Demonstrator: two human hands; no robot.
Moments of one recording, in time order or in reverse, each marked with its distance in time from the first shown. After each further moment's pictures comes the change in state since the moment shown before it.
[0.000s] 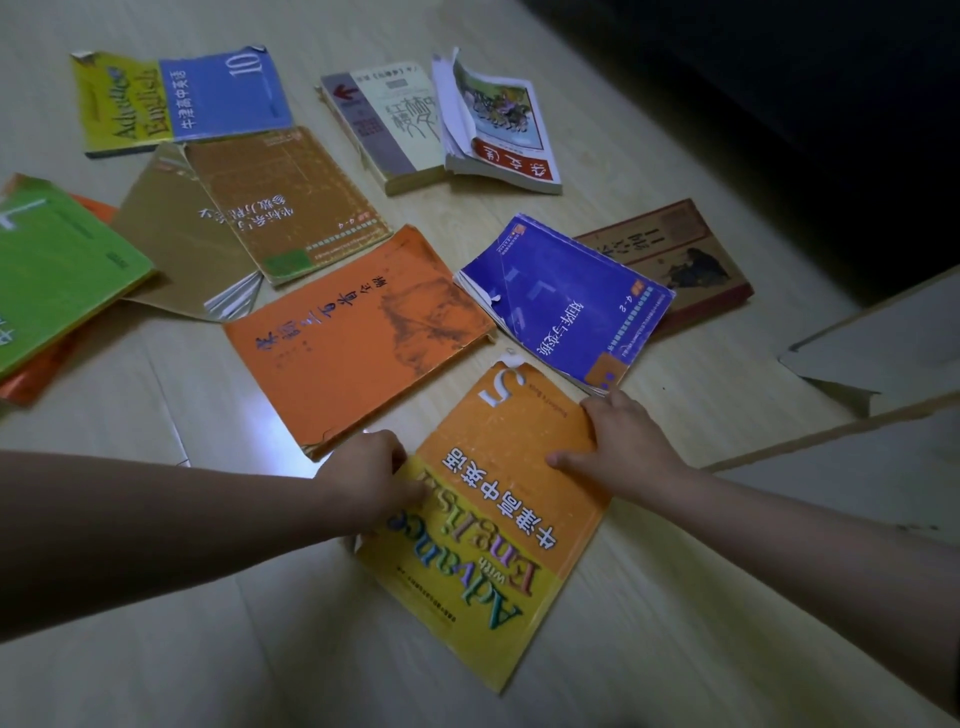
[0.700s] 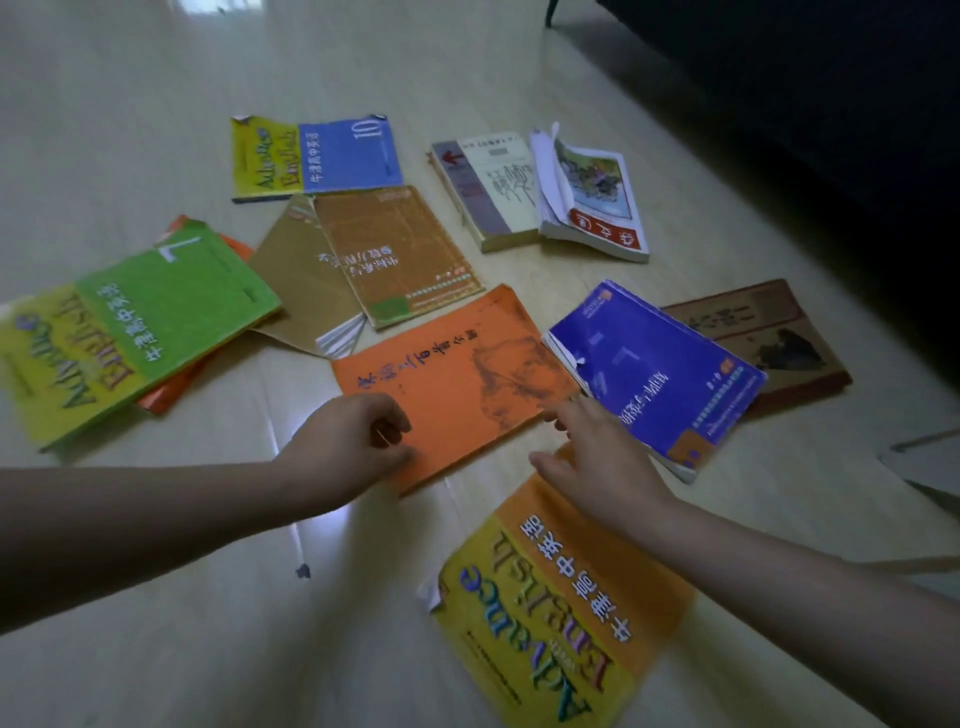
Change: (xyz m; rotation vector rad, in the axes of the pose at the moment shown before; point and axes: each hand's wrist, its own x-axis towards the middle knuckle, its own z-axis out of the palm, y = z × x) left_hand -0.017 -0.049 -0.077 -0.147 0.323 0.138; right_hand 0.005 -0.097 -0.023 0.166 0.161 -0.350
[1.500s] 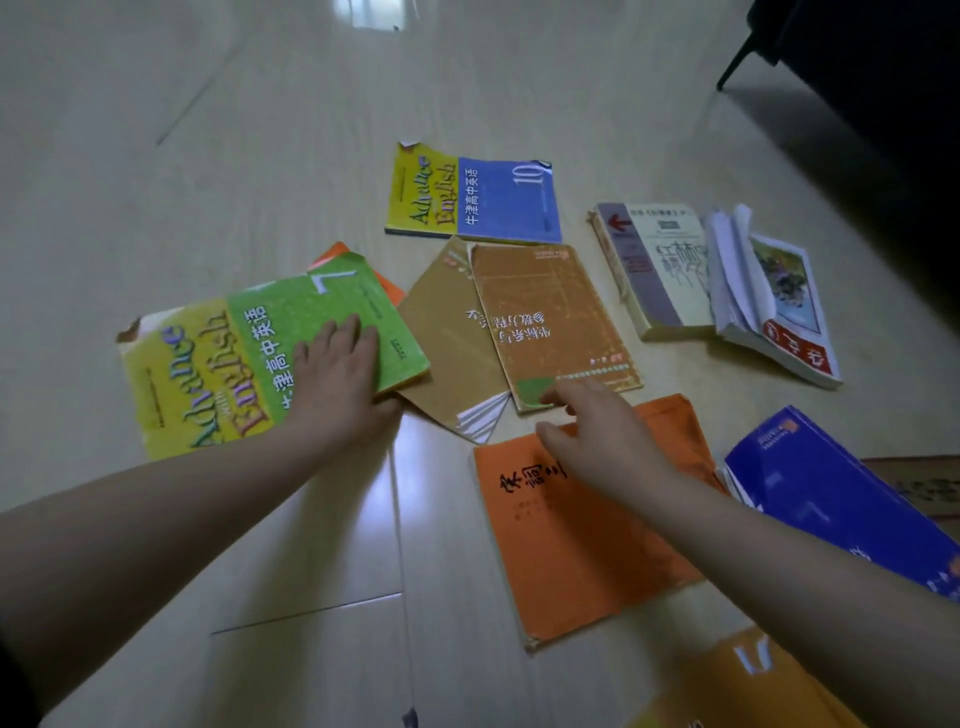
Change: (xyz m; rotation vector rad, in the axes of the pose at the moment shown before) left_hand 0.098 -0.168 -0.096 0.432 0.341 -0.264; right_hand 0.178 -0.138 0.035 -0.046 -0.112 -0.180
